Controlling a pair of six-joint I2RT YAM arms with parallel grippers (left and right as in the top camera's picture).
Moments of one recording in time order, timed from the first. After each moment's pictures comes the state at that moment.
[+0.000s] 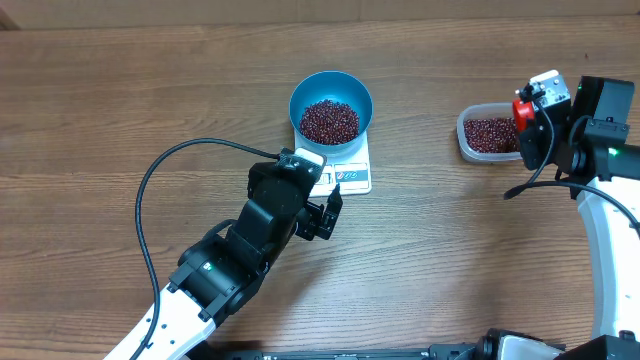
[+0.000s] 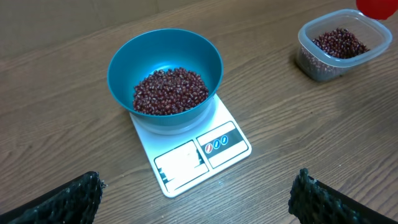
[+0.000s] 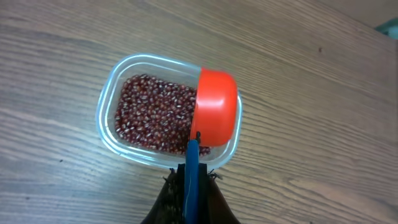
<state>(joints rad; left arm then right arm) -0.70 1.04 0.84 -0.38 -0.21 -0.15 -0.21 1.40 1.21 -0.71 -0.04 -0.51</state>
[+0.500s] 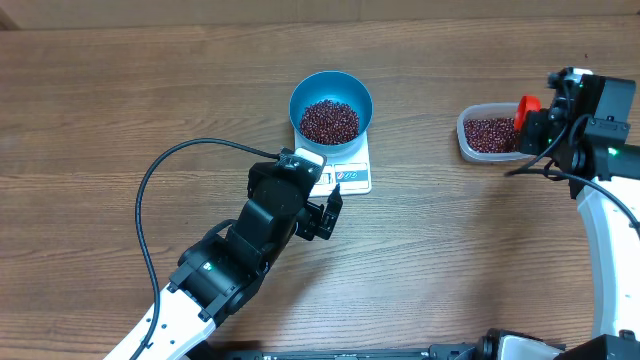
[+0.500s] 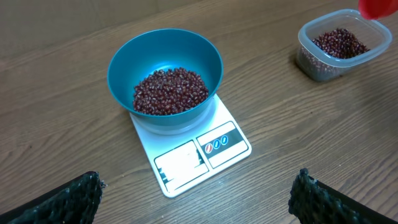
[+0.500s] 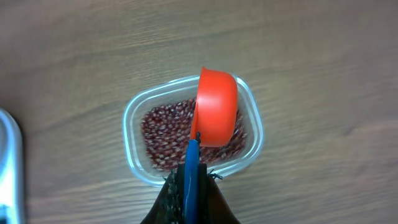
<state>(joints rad) -0.70 1.04 0.84 -0.38 -0.21 -0.15 -0.21 1.40 1.21 -0.70 -0.04 0.06</state>
